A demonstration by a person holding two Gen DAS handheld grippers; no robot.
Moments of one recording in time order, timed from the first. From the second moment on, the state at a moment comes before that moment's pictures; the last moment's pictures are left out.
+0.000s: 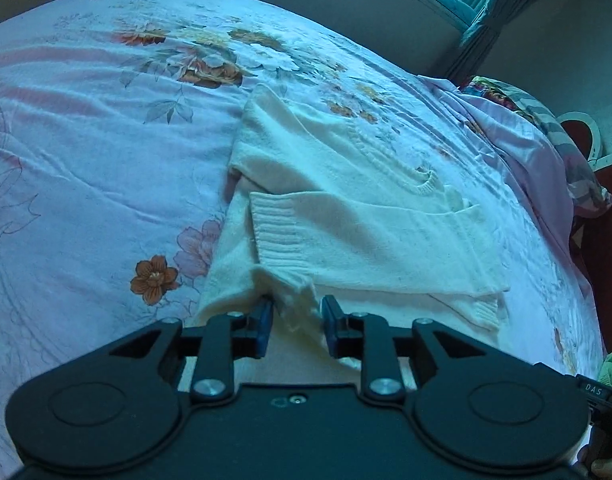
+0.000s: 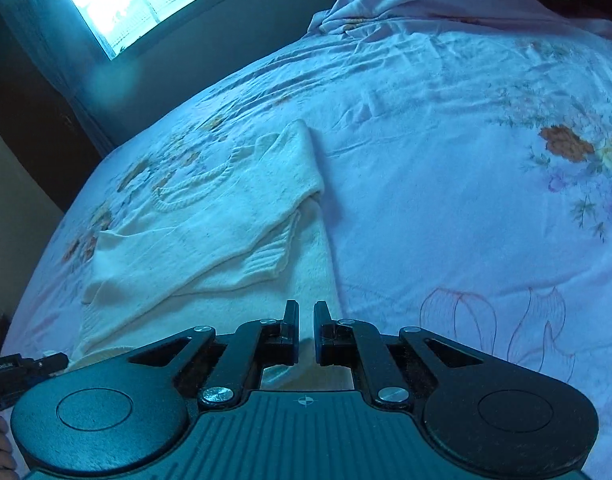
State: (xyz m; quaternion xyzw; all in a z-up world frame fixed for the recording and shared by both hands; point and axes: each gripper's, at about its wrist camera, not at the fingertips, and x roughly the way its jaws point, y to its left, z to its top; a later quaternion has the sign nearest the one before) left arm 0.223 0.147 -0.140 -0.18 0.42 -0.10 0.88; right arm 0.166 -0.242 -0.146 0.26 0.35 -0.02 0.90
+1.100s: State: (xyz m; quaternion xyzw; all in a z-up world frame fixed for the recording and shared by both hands) left arm 0.223 0.129 -0.155 -0.01 0.42 -0.12 0.90; right arm 0.186 -0.201 -0.168 0.10 0.38 0.05 0.92
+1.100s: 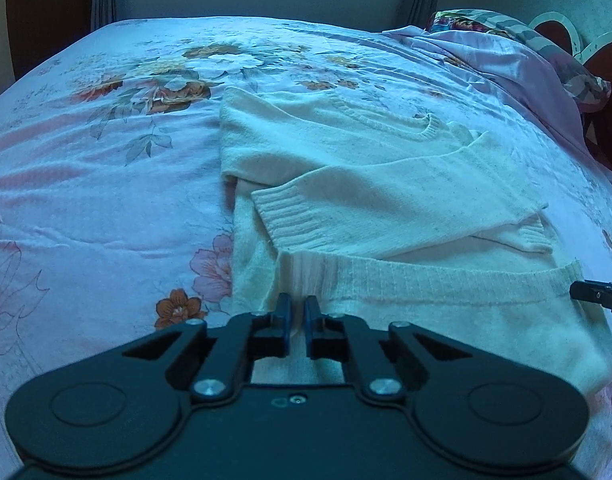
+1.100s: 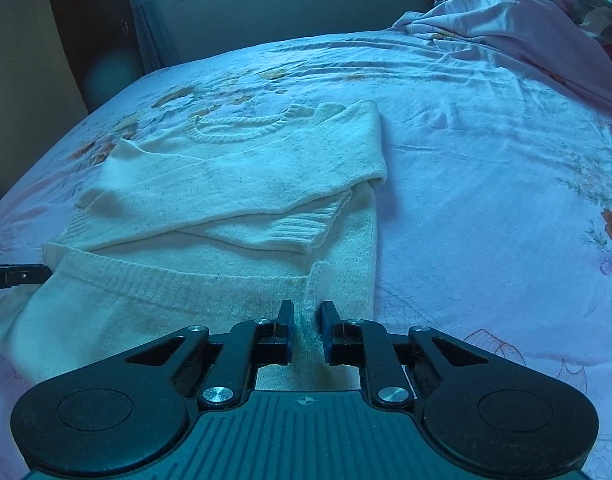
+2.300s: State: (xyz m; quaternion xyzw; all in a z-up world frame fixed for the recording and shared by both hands) left arm 0.215 0.132 -0.153 -0.01 0.40 -0.12 0.91; right arm 0.187 -0.197 -0.169 0.14 0.39 0.08 0.91
